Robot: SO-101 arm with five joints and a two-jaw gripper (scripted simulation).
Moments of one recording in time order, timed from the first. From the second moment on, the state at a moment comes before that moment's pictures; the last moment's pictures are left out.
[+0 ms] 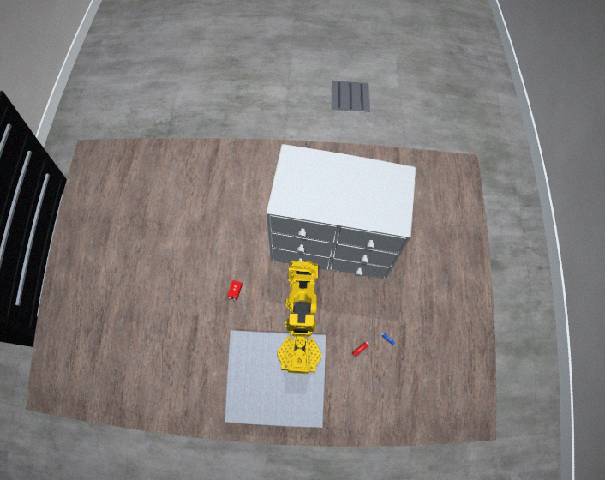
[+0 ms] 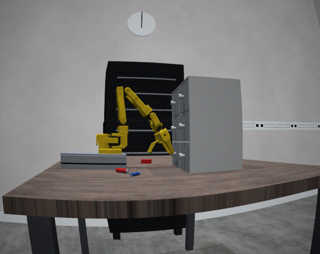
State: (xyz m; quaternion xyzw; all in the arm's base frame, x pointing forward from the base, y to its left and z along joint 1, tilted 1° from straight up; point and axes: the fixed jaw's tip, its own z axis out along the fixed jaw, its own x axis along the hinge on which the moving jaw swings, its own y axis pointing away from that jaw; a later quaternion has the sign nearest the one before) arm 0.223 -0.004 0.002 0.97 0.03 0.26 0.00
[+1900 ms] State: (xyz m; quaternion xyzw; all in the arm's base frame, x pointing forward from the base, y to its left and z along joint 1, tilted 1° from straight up) arm 0.228 -0.003 -0.002 0.96 0.03 0.26 0.00
